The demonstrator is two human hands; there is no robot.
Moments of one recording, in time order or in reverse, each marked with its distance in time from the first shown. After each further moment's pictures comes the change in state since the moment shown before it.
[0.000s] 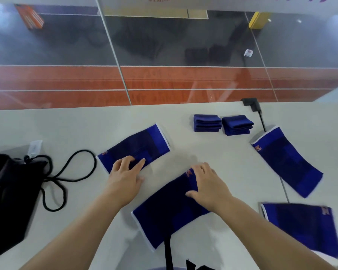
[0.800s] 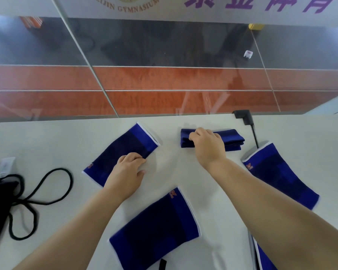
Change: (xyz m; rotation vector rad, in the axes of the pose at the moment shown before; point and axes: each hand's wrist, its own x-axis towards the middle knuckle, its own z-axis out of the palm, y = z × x) left_hand 0.068 0.056 -0.015 -0.118 0.075 0.065; right_hand 0.115 0.040 -0.090 -0.277 0.323 -0.095
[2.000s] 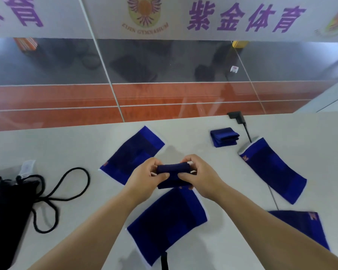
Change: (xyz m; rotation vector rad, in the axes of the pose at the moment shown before) left_hand -0.053 0.027 -0.025 -0.621 -0.076 -0.036; right_hand -0.102 -0.065 -0.010 1.050 -0.200 0.200
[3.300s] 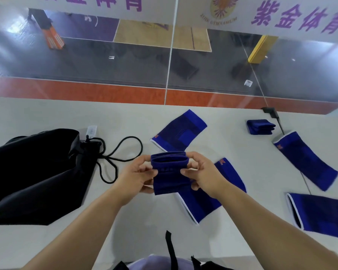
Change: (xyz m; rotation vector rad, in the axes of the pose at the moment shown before) left_hand -0.124 -0.100 -0.105 -0.536 -0.035 -0.110; right_hand -0.053 -0.045 0.143 0.215 -0.177 0.033
